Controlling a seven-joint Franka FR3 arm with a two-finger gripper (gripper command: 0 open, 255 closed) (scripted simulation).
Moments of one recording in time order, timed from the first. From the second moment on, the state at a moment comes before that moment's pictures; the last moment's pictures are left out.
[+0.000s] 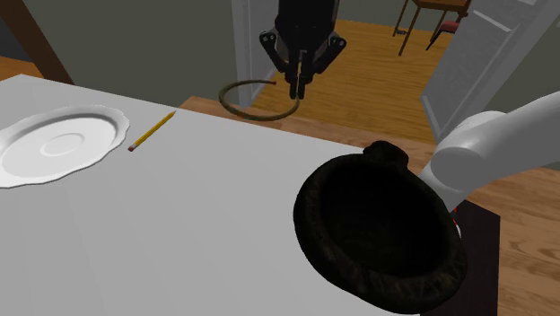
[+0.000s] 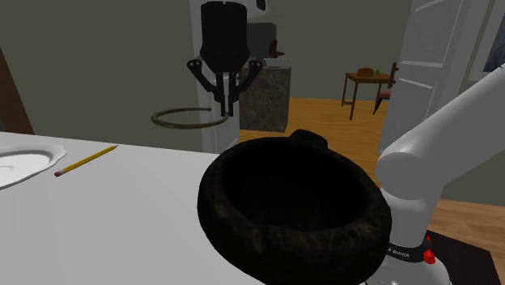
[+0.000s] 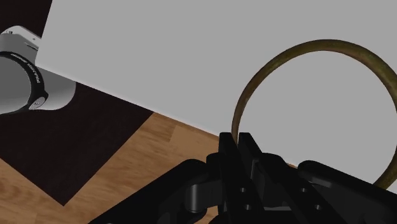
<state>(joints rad) -0.21 -0.61 0.57 -2.08 0.44 1.51 1.11</state>
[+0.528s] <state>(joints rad) -0.22 -0.58 0.55 -1.95 0.42 1.41 1.13</state>
